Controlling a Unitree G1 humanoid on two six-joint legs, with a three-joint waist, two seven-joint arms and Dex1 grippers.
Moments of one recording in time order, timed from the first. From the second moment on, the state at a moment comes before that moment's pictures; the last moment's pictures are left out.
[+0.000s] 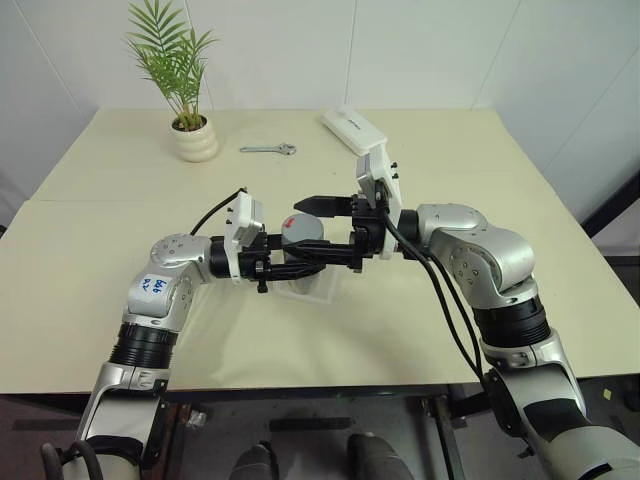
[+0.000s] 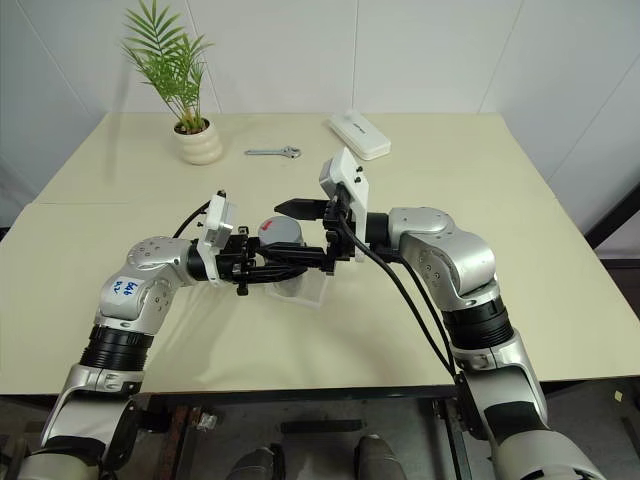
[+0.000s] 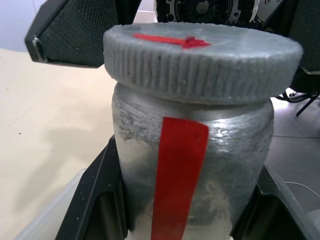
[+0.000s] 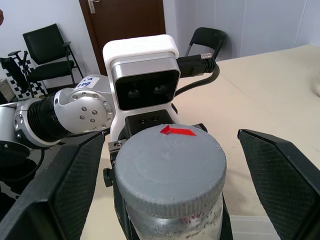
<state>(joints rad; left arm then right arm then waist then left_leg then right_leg) -0.71 0.49 -0.03 0.16 -0.46 0.35 -1.19 -0.92 -0.37 0.14 -0.04 0.57 0.72 0.97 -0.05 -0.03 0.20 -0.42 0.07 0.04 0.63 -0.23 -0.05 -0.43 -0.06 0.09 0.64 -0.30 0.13</state>
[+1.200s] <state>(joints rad) -0.70 0.52 0.03 0.18 -0.47 0.35 -1.18 -0.47 -0.50 -0.11 0.16 0.40 0.25 0.71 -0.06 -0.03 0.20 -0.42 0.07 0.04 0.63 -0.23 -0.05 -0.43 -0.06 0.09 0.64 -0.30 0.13</state>
